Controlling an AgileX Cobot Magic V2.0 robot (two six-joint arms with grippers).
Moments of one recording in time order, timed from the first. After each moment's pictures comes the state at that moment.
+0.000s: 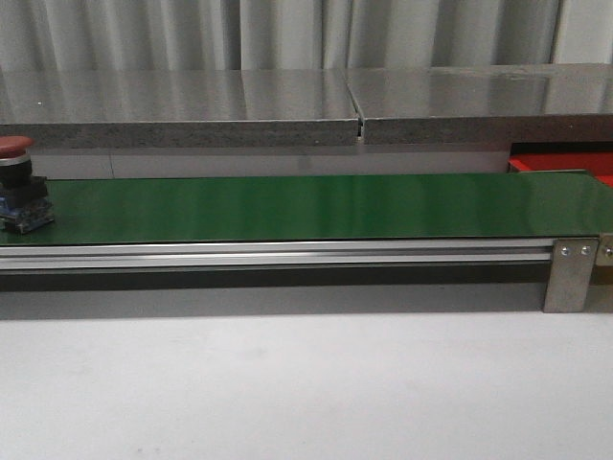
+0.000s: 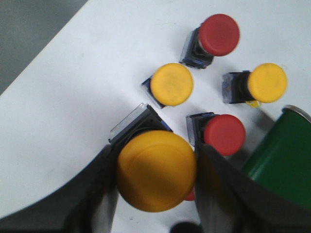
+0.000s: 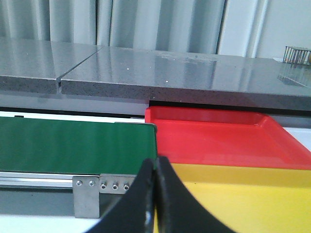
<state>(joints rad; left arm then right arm) 0.65 1.93 -1.76 -0.18 1.07 0.02 -0.08 -0.01 0.03 -0.10 0.02 0.07</state>
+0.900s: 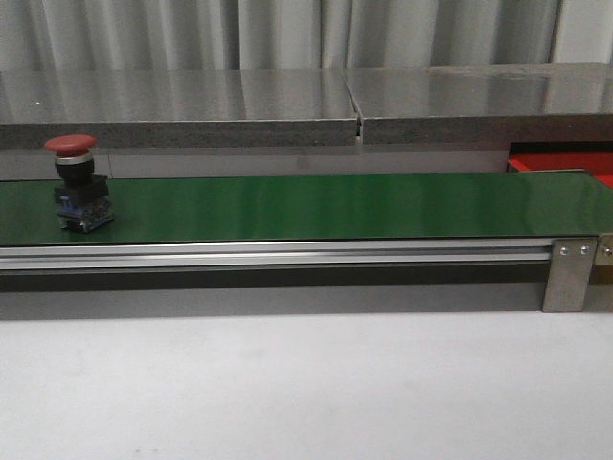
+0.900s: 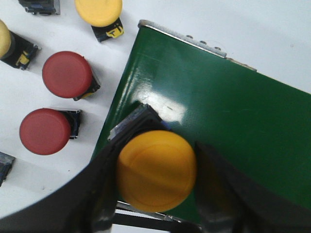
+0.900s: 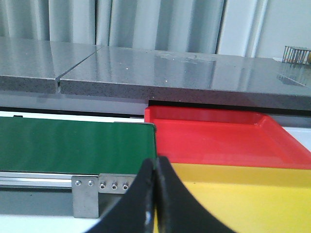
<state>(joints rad) 0.38 1.85 -1.67 -0.16 1.14 0.04 -0.08 -0.01 0.03 -0.10 0.02 0.07</state>
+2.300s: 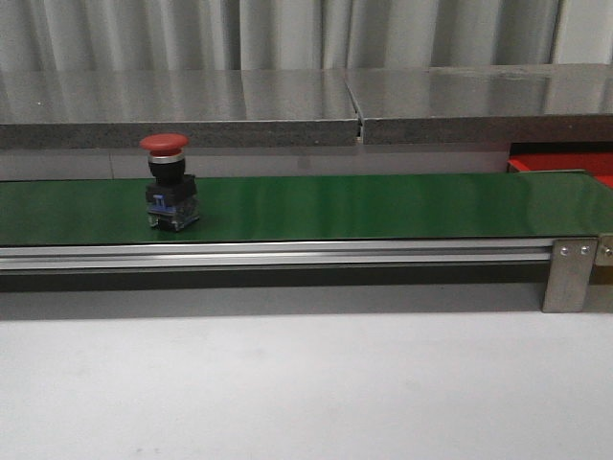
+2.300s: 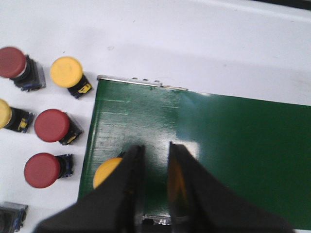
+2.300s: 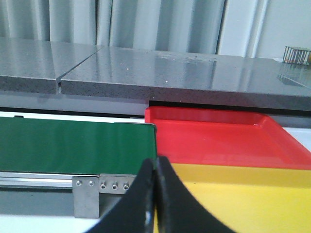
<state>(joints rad) 0.29 1.67 -1.64 -0.19 1.08 0.22 -0.08 -0.01 0.03 -0.10 0.02 0.07</state>
